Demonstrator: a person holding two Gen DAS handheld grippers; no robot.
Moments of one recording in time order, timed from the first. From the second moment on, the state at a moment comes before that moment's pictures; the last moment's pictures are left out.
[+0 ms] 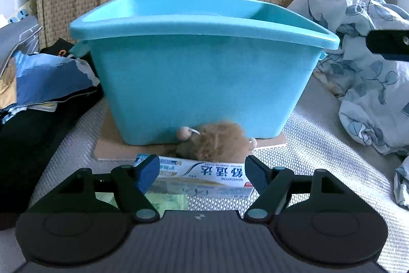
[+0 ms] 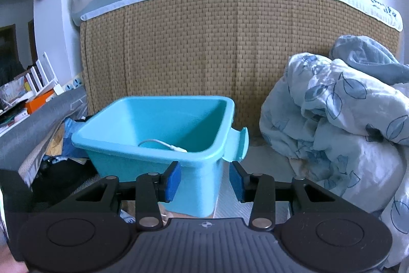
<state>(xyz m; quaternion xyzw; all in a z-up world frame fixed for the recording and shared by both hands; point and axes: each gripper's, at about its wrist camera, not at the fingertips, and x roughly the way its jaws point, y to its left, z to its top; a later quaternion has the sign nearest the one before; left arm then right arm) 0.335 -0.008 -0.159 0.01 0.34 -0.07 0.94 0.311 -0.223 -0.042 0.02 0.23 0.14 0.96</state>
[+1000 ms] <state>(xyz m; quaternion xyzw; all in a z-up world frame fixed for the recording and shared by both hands) 0.374 -0.037 -0.197 0.04 0.35 -0.08 0.93 0.314 -0.235 -0.053 0.01 0.25 0.11 0.96</state>
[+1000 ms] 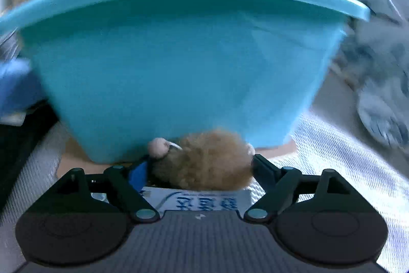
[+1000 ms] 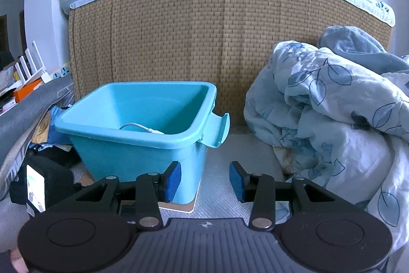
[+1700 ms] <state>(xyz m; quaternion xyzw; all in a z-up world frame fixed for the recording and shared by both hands) 0.317 -0.005 -0.136 0.01 0.33 -0.11 0.94 0.308 -0.197 -0.007 0.06 0.23 0.13 0.96</state>
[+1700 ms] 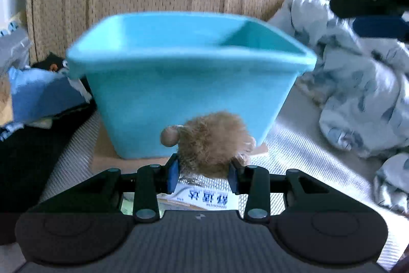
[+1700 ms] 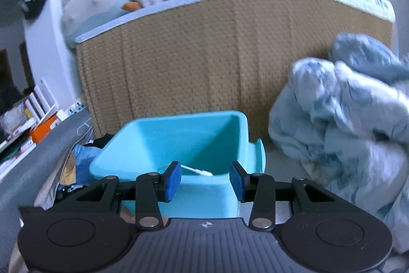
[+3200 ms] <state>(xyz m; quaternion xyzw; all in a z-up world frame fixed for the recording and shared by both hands) 0.277 -0.001 0.031 0.03 0.28 -0.03 0.96 0.262 -0.212 0.011 0.12 0.27 0.16 0.94</state>
